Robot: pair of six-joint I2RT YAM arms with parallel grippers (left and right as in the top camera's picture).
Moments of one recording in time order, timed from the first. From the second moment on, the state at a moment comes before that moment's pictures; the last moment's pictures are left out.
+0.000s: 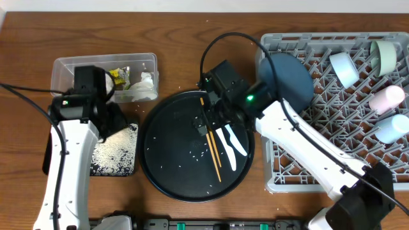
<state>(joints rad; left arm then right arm) 0.09 1.35 1.17 -1.21 -0.17 -0.46 0.73 1.71 1.48 -0.91 -0.17 0.29</state>
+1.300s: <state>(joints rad) 0.37 1.35 1.16 -1.25 -0.11 -0.53 0.86 2.06 1.48 -0.90 -0.02 0.62</state>
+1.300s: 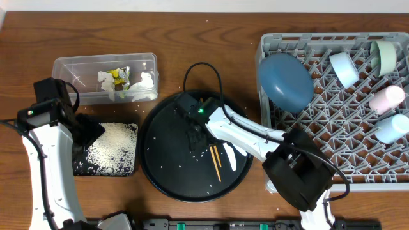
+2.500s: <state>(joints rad) 0.37 1.35 1.16 -1.25 -0.11 -0.53 0.91 2.10 1.48 -0.89 -0.01 0.62</state>
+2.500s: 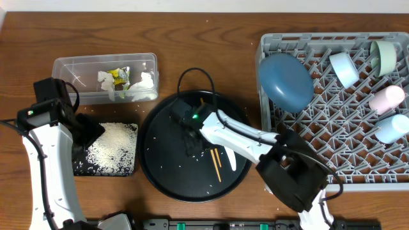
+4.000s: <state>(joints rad) 0.37 1.35 1.16 -1.25 -0.11 -0.53 0.84 1.93 1.48 -0.90 0.04 0.57</state>
